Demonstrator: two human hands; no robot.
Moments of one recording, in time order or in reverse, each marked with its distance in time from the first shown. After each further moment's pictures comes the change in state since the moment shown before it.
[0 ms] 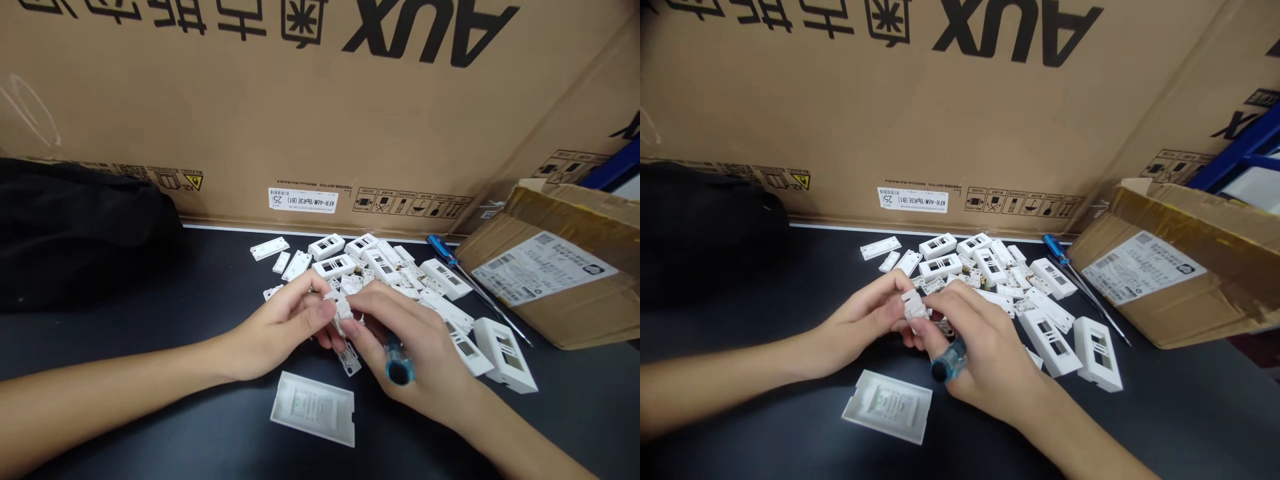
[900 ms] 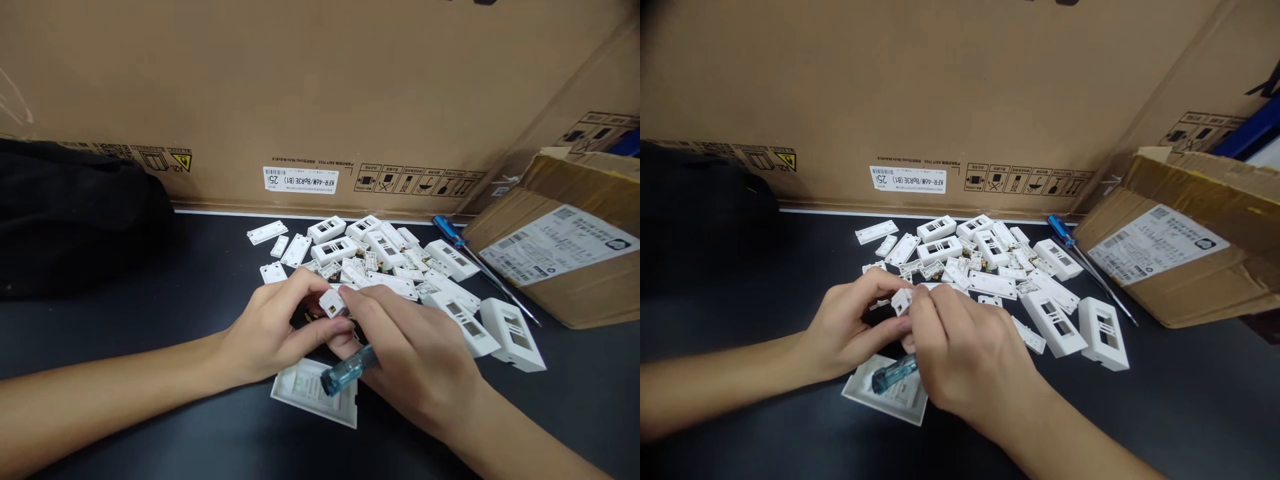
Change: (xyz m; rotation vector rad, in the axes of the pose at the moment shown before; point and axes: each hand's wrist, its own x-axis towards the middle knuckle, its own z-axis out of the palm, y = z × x) left_hand -0.011 -0.005 0.008 0.916 0.198 0.465; right_hand -0.013 -0.013 0.017 -0.636 0.062 -0.188
